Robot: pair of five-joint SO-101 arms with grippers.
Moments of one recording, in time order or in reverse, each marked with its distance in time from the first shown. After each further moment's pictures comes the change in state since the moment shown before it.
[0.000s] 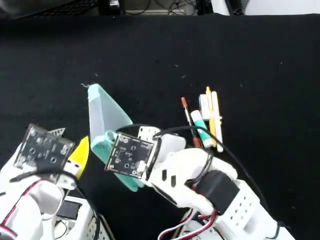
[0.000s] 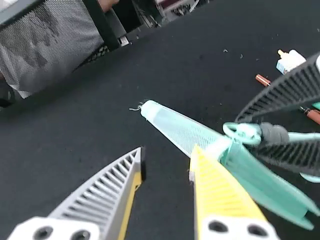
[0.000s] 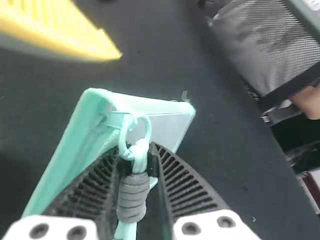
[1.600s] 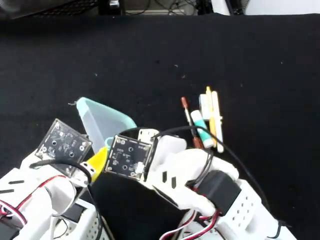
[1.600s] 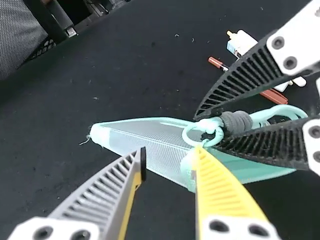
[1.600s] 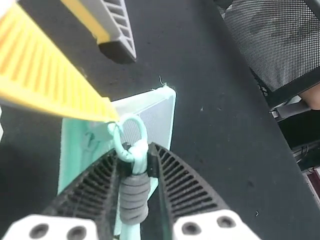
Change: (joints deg) left arm 11.9 0.0 7.2 -0.2 4.0; right arm -0.5 0.6 -2.9 3.9 0.1
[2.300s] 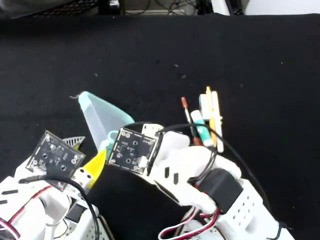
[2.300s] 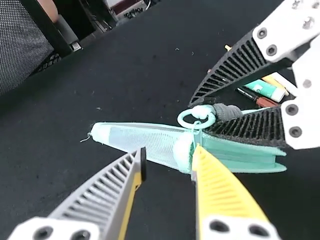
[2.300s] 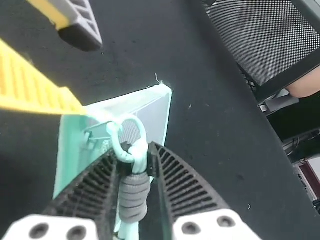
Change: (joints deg) left arm 0.4 -2.8 -2.1 0.2 0.4; right arm 2.7 0.0 0.0 -1.3 0.0
